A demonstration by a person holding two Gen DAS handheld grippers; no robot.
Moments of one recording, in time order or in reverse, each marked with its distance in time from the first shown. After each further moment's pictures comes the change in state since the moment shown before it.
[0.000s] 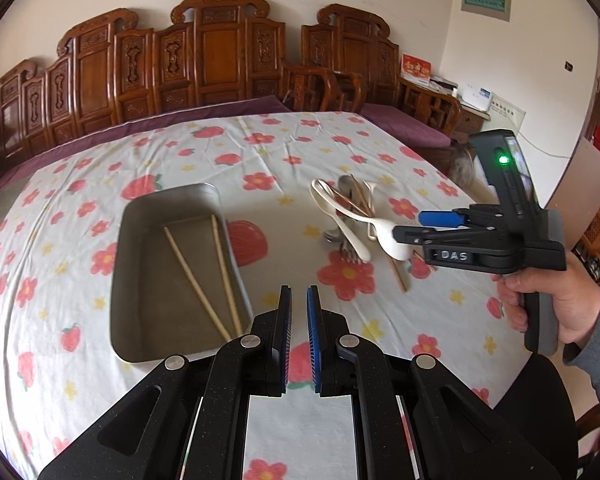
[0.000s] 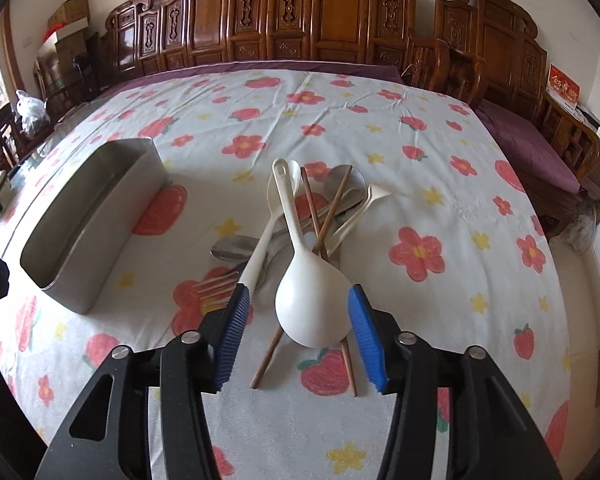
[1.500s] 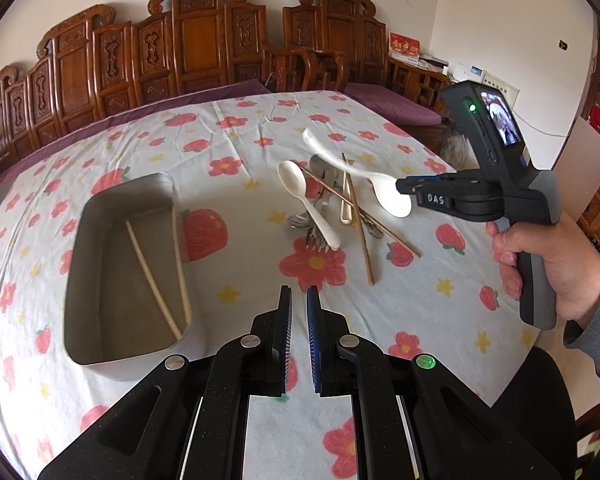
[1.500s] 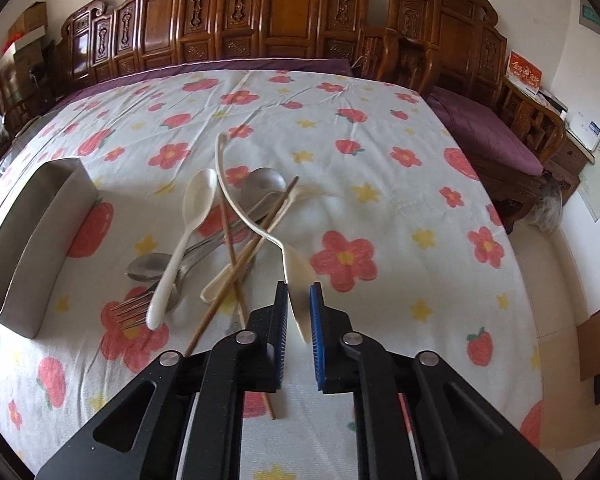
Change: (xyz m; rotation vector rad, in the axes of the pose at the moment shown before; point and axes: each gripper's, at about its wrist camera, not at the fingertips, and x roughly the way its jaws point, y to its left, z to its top) left arm 0.032 -0.037 0.002 0.038 0.065 -0.015; right arm 0.006 -0.054 0.011 0.102 0.008 -0.149
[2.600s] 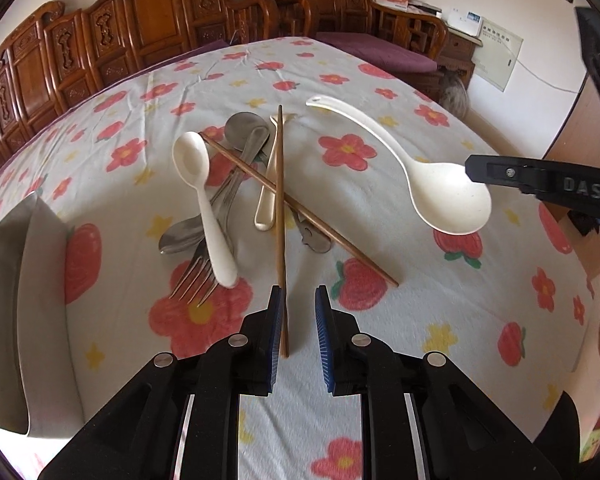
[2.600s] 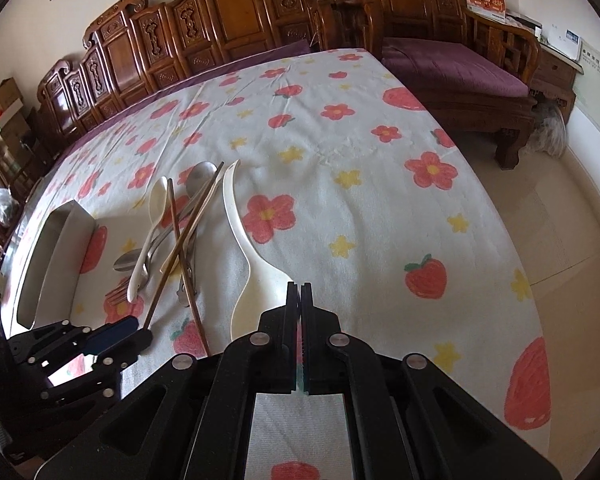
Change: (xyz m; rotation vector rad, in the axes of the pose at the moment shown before) left arm 0.122 -0.080 0.033 0.078 0.167 0.025; right arm -0.023 -0.084 -0.038 0.233 0.041 0.141
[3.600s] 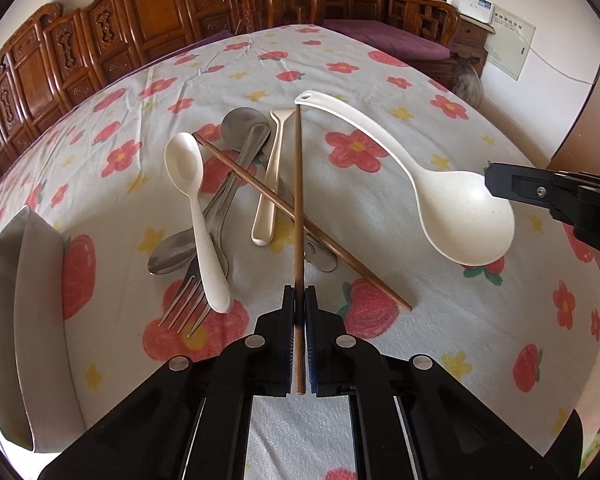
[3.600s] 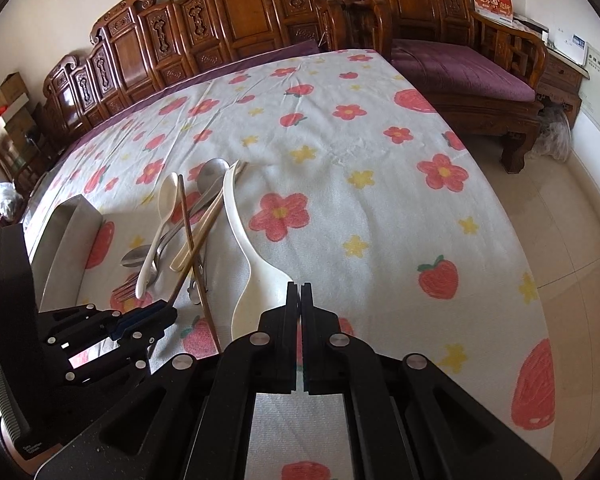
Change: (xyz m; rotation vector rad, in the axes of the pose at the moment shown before) left arm 0.016 -0.006 0.015 0.006 0.039 0.048; right arm 0.001 0.007 -0.001 -0.021 0.001 0.013
